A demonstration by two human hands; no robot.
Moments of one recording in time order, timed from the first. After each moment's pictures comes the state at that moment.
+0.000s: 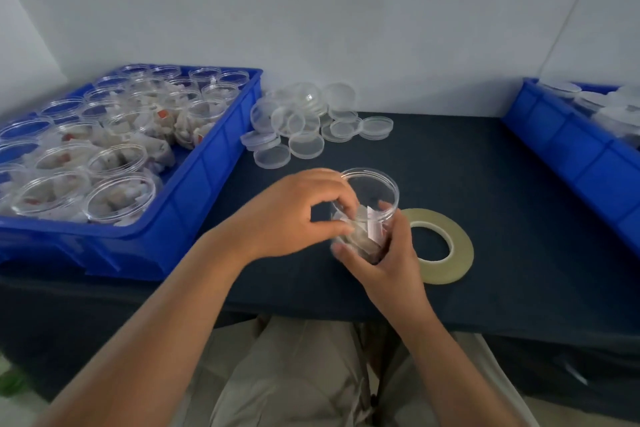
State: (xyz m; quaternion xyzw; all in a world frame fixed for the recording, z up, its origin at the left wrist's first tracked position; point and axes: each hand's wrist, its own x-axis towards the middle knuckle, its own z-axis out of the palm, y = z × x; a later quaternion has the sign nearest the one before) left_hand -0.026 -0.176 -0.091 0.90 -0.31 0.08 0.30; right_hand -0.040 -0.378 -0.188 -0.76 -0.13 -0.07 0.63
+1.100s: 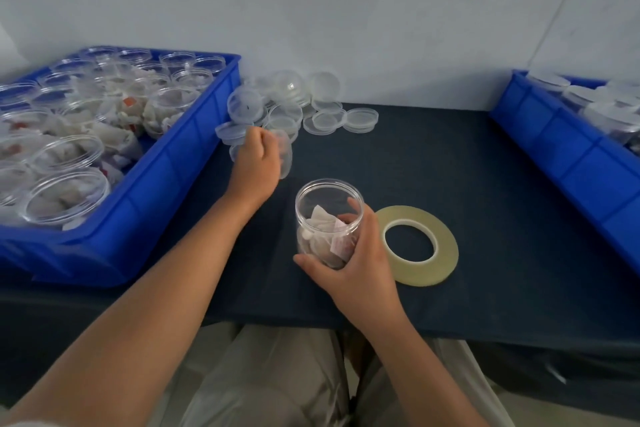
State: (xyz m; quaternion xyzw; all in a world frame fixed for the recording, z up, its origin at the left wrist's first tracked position) left_hand 0.104 -0.157 -0.166 0.82 0.05 0.24 0.52; right_hand -0.030 -0.372 -0.193 -0.81 -0.17 -0.13 0.55
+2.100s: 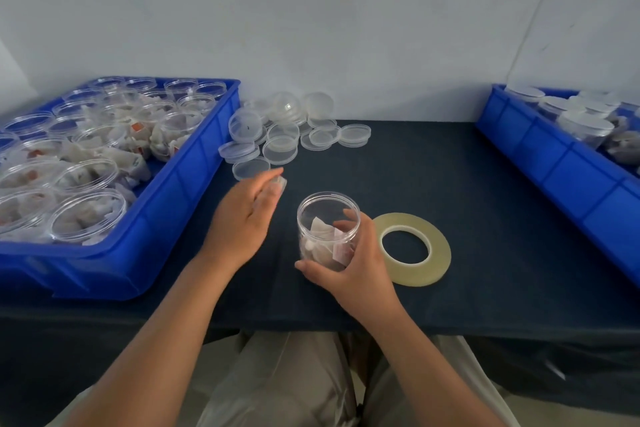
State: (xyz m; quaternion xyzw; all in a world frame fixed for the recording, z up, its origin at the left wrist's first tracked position) left_hand 0.007 -0.153 -0.152 0.90 -0.04 0.19 0.40; right_hand -0.030 -0.373 -0.193 -0.79 -0.14 -0.06 0.59
